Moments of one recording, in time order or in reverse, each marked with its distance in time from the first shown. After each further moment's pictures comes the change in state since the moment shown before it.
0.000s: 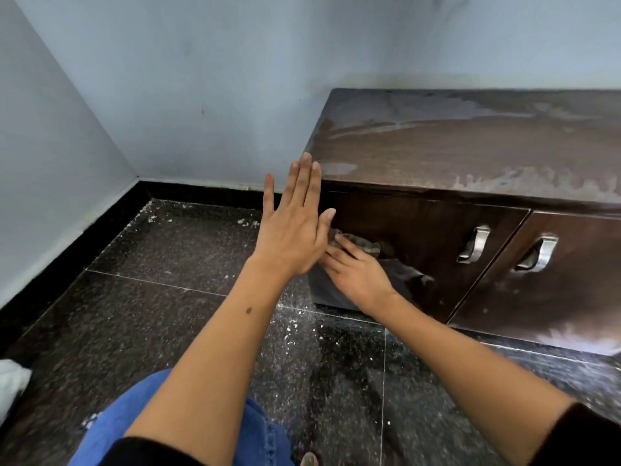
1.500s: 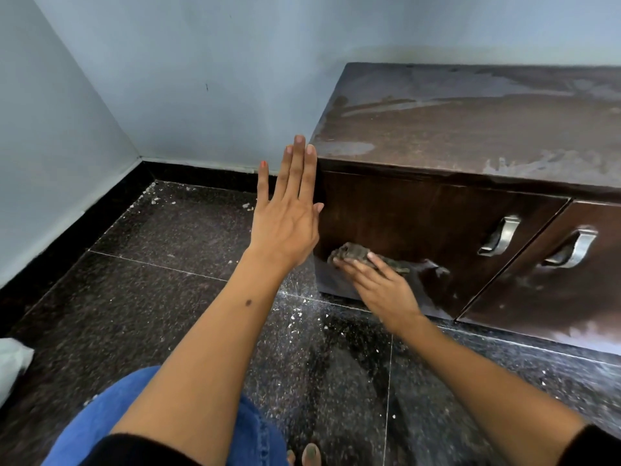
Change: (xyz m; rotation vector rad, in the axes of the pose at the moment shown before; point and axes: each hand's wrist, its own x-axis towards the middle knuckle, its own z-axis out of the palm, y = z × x) left_hand -0.004 -0.022 0.028 0.054 0.180 0.002; right_hand -0.052 -0.027 0.018 0.068 -0.292 0.034
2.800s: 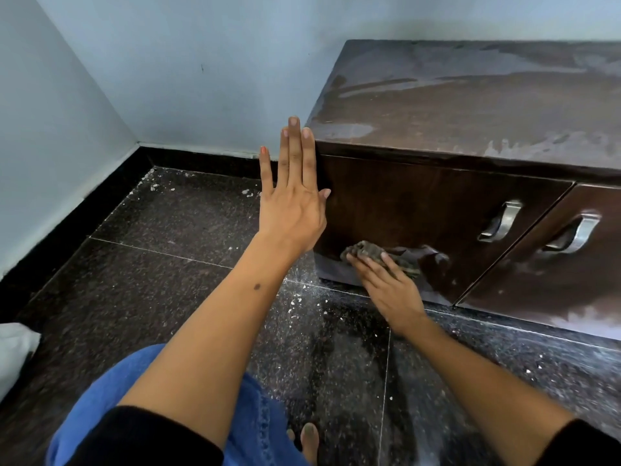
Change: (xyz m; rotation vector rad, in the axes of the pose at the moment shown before) left_hand 0.004 0.016 0.001 -0.014 -0.001 -0.072; right_hand -0.028 -0.011 0.020 0.023 -0.076 0.030
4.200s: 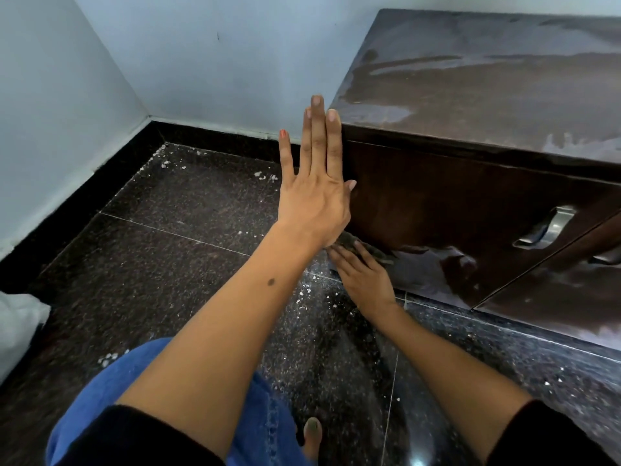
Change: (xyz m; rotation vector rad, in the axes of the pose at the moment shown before) left_hand 0.003 0.003 0.004 -0.051 -0.010 -0.012; right_hand 0.058 -0.044 -0.004 0.091 -0.003 -0.013
